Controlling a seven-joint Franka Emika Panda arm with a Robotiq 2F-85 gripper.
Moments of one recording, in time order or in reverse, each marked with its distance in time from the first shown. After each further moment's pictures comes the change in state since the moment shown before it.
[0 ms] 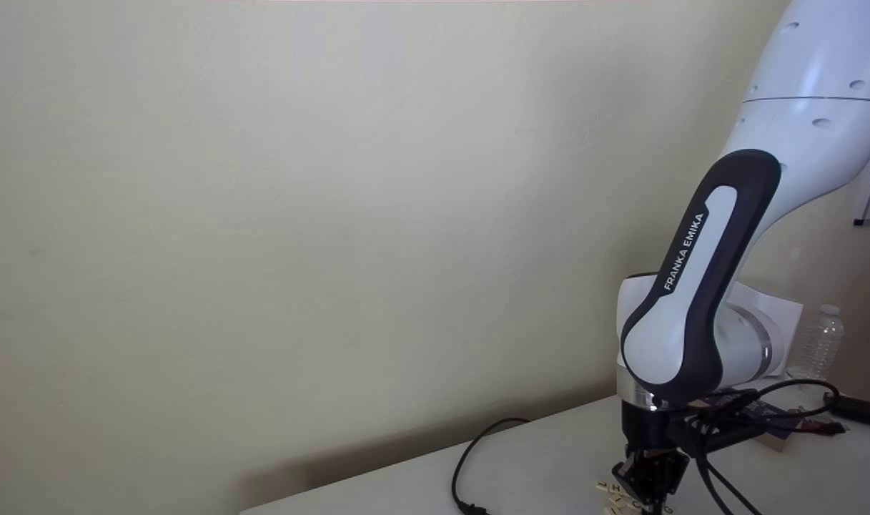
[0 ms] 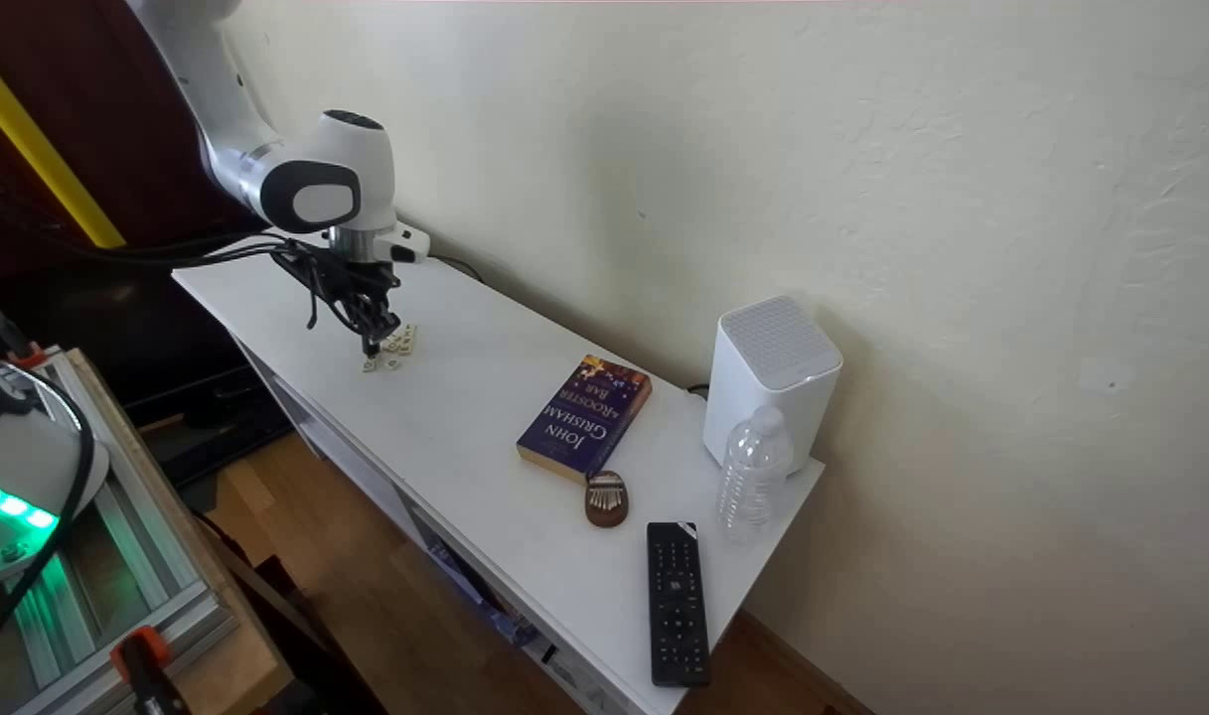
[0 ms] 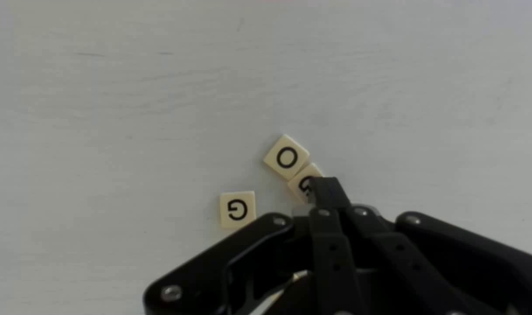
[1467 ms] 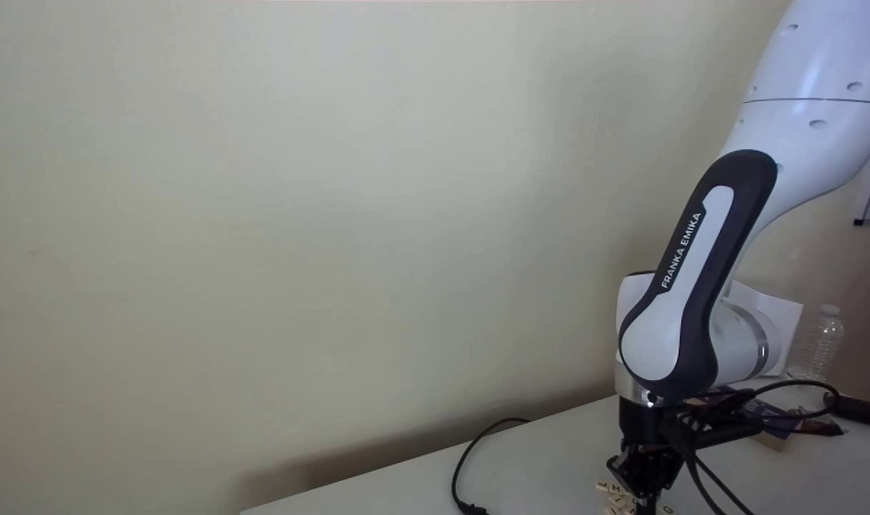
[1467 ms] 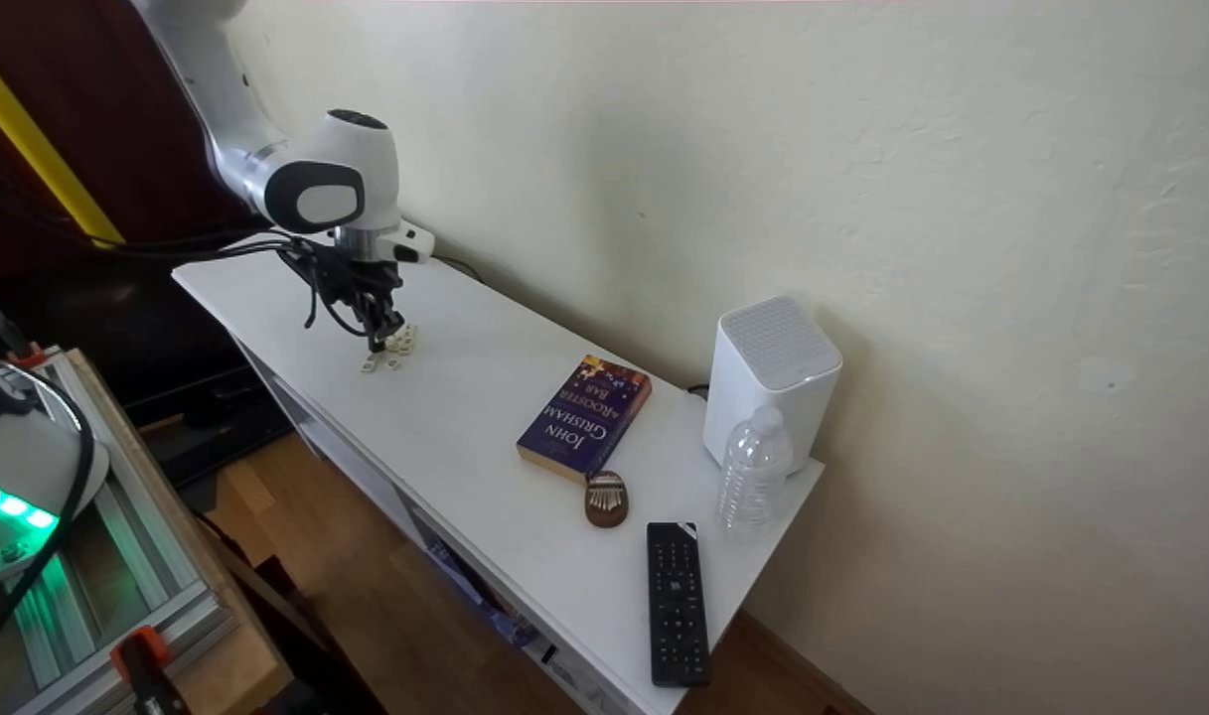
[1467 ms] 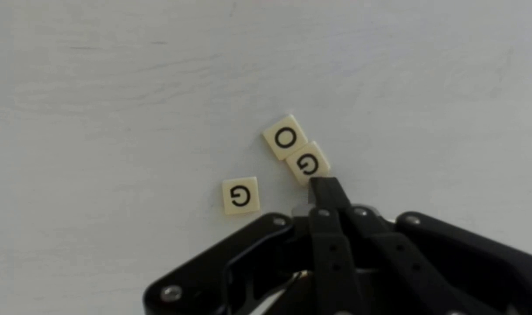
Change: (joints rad) arm -0.014 0.006 0.006 0.013 0.008 0.016 0.039
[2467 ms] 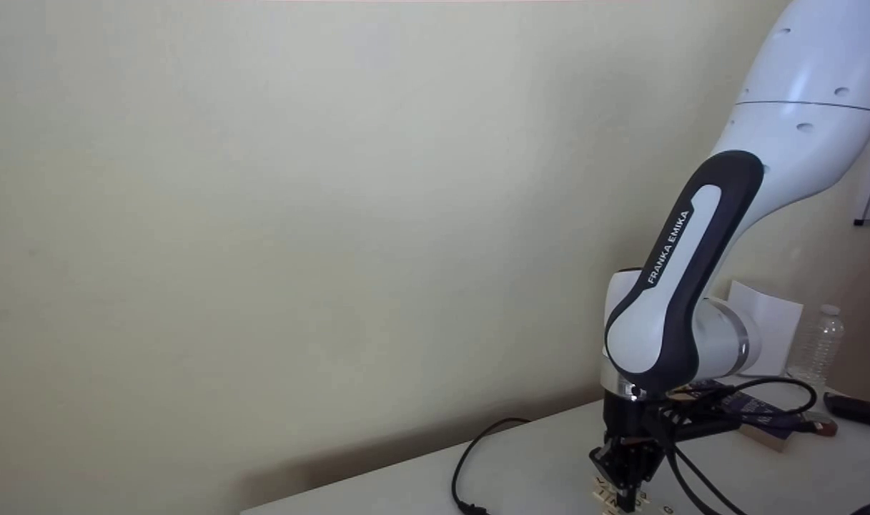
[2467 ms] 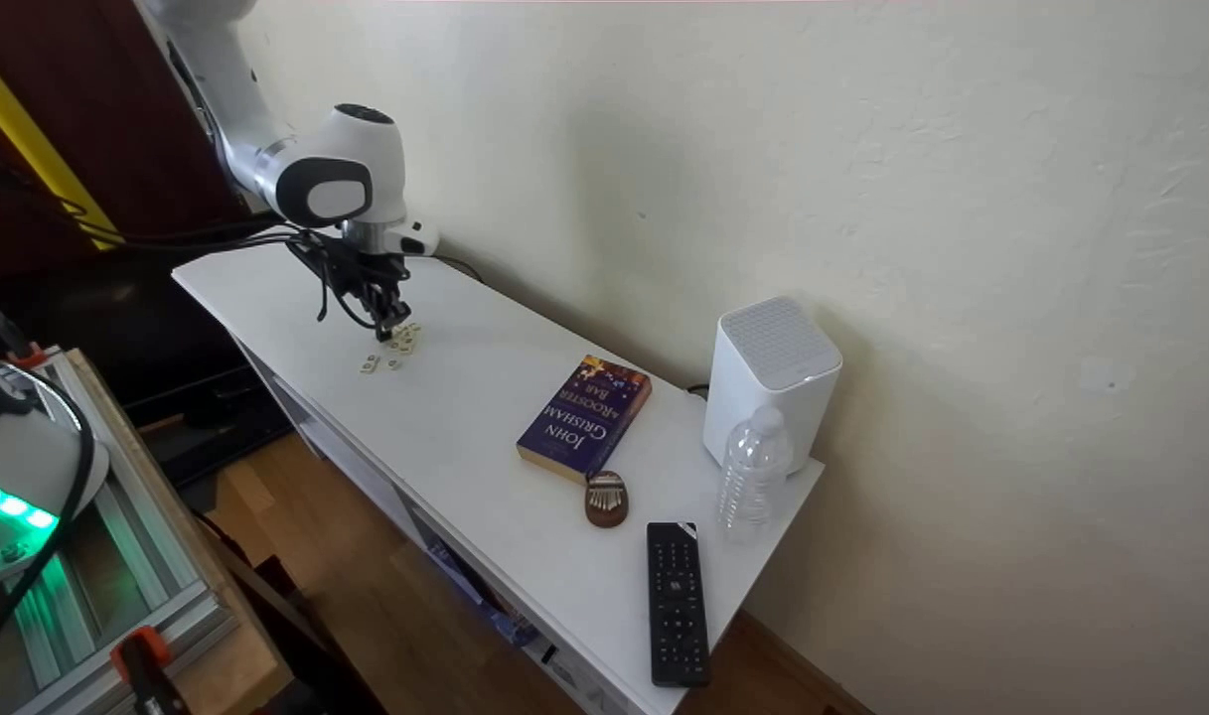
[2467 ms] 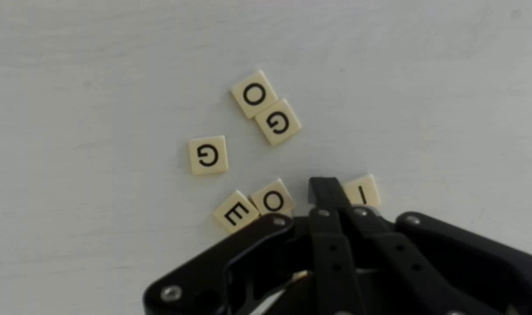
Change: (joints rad) arm -0.022 0.022 0.034 0.050 0.000 0.000 0.000
